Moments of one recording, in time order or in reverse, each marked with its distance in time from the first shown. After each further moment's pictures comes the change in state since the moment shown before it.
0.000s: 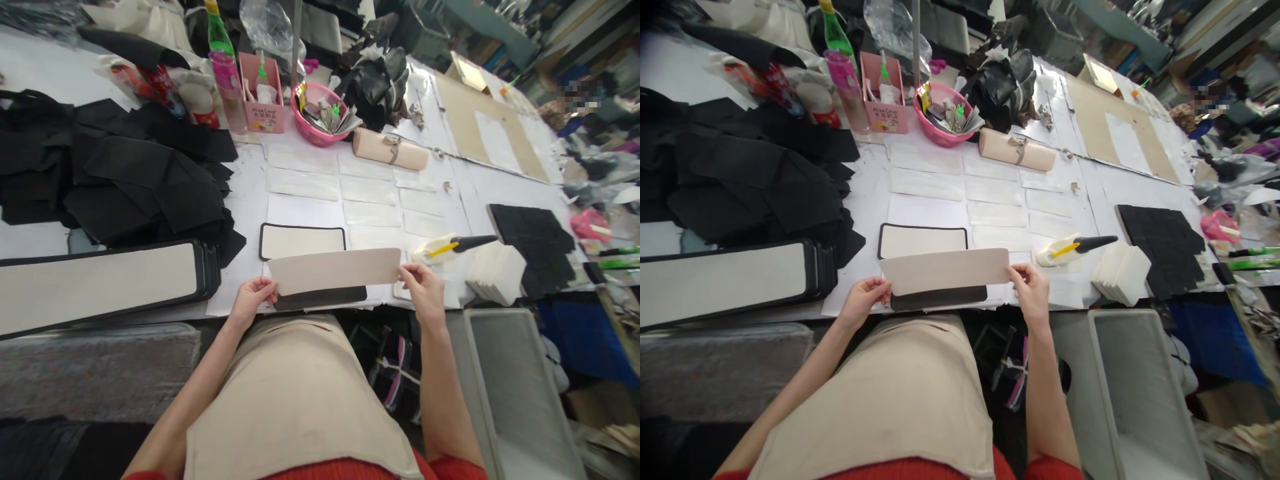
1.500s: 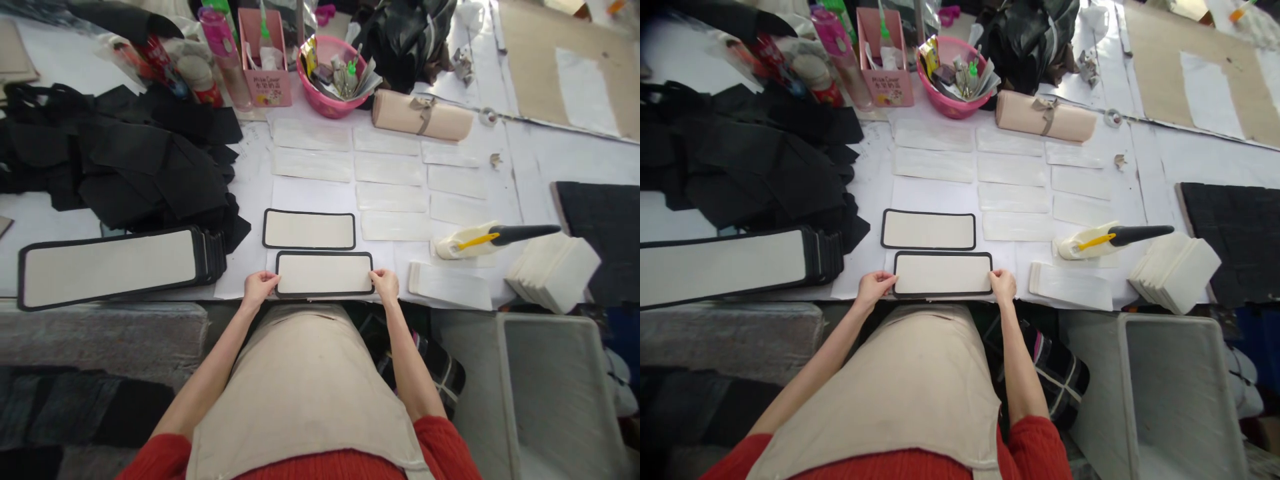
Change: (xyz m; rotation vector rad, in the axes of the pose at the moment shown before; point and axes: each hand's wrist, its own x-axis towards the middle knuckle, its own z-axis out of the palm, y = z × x) left_hand 0.021 -0.044 0.000 0.404 0.381 -0.084; right_hand 0.019 0.147 0.087 -0.531 -0.298 0.421
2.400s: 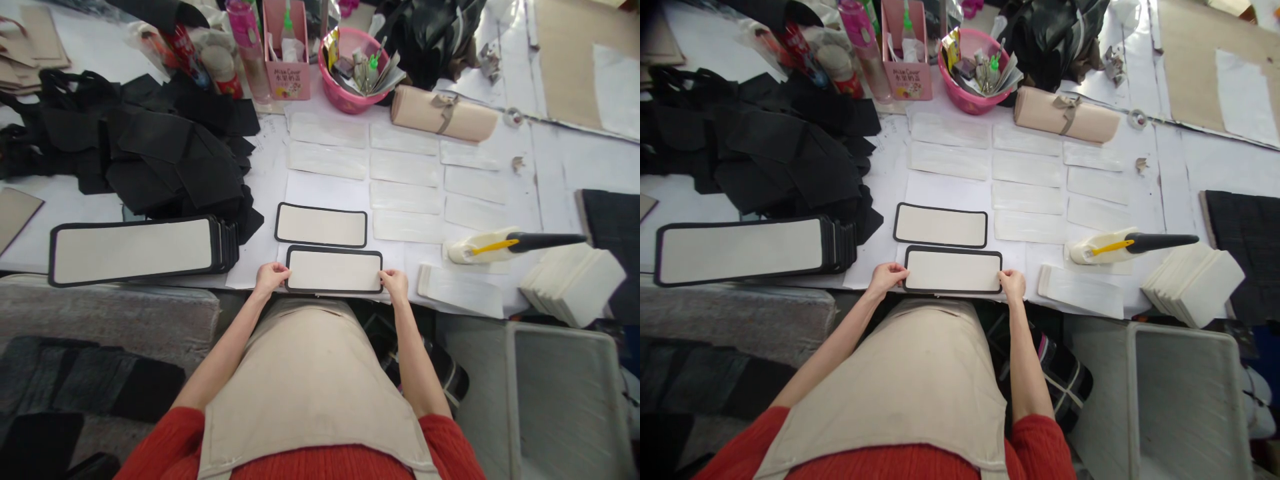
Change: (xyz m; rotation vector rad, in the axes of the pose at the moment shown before) left_hand 0.010 -0.002 0.000 0.060 -0.029 -0.032; right_hand 0.019 0.019 0.015 0.135 0.001 -0.001
